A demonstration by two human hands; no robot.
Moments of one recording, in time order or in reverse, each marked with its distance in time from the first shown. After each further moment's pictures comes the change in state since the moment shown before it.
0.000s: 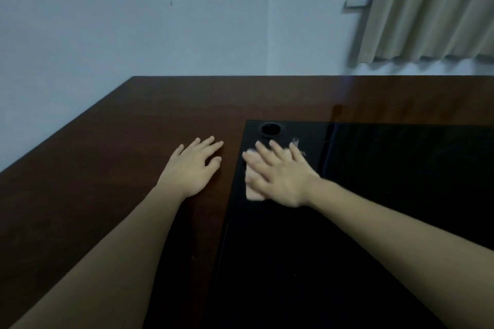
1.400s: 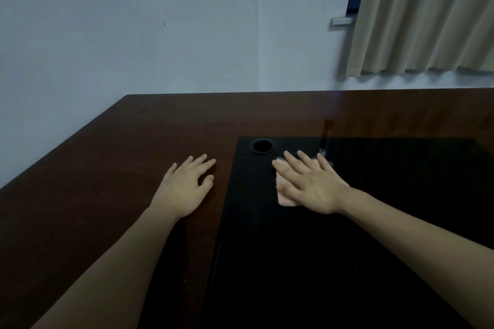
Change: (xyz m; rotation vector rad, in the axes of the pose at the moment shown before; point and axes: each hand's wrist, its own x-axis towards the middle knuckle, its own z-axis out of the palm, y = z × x) left_hand 0.003 0.004 -0.002 -0.025 0.019 0.006; right_hand -0.023 0.071 0.000 0.091 0.005 0.110
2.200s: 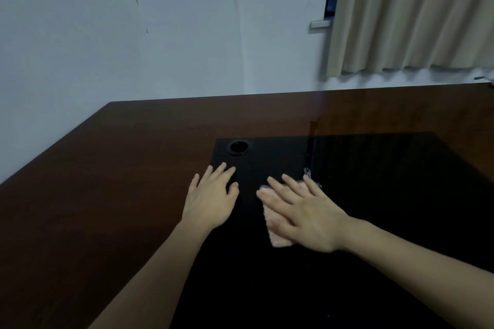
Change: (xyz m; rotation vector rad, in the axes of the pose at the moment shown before) left_hand -0.018 0.104 0.033 -0.056 -0.013 0.006; right_hand -0.083 0.001 0.013 -0.019 -0.030 -0.132
